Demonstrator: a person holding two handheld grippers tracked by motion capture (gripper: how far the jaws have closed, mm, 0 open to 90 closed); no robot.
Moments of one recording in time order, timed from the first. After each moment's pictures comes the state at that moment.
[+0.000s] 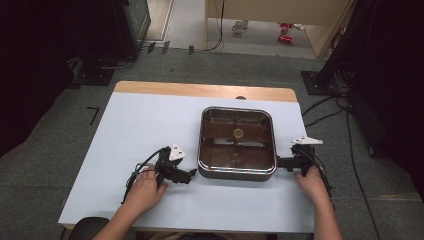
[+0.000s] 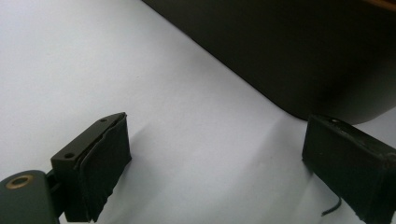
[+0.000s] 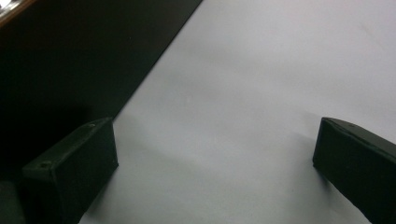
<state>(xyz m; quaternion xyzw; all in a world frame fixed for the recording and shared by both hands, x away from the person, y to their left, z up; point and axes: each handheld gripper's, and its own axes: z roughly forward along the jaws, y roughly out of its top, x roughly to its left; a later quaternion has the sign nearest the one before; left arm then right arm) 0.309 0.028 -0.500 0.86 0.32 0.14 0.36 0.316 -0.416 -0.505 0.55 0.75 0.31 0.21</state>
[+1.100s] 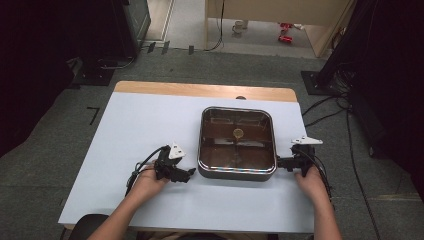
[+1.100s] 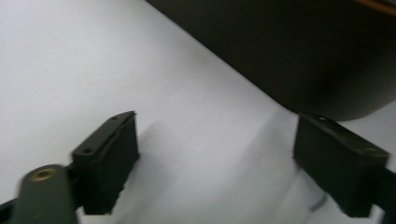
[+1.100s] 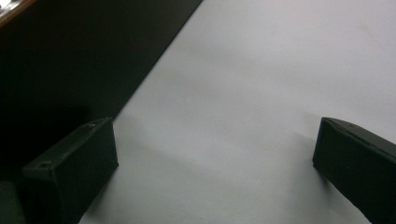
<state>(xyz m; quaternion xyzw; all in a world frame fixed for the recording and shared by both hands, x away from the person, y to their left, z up) 0.312 0.030 -0.495 0.87 0.32 0.13 0.35 0.316 -0.416 -0.505 0.55 0.75 0.31 0.21</state>
